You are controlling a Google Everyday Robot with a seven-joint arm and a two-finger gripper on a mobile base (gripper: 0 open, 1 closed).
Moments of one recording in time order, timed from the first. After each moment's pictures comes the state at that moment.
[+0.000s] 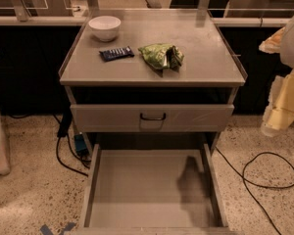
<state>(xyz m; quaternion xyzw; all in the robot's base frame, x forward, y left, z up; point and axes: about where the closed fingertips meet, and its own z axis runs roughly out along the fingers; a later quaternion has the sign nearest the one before) 0.438 -0.216 0.977 -0.60 0.78 -0.04 0.16</state>
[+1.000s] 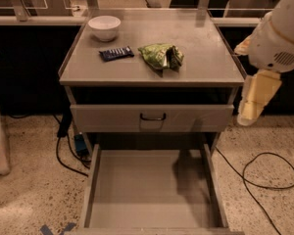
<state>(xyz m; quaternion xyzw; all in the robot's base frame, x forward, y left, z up) 0.493 -0.202 0.940 -0.63 0.76 -0.03 0.16</state>
